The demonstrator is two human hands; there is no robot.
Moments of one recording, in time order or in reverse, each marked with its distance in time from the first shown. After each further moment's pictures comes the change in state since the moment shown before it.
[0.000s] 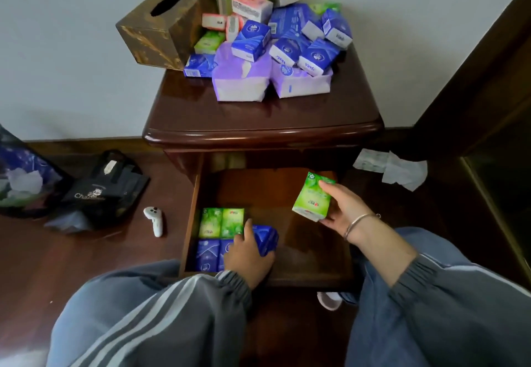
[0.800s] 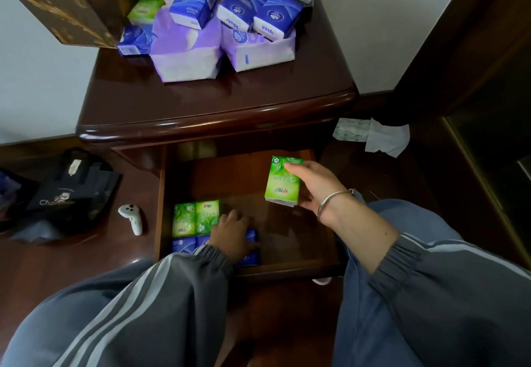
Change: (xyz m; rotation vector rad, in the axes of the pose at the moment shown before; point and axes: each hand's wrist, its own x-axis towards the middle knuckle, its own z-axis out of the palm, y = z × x) left_hand 0.058 0.004 0.012 0.491 -0.172 0.314; right_hand 0.014 0.002 0.006 -0.144 0.037 -0.096
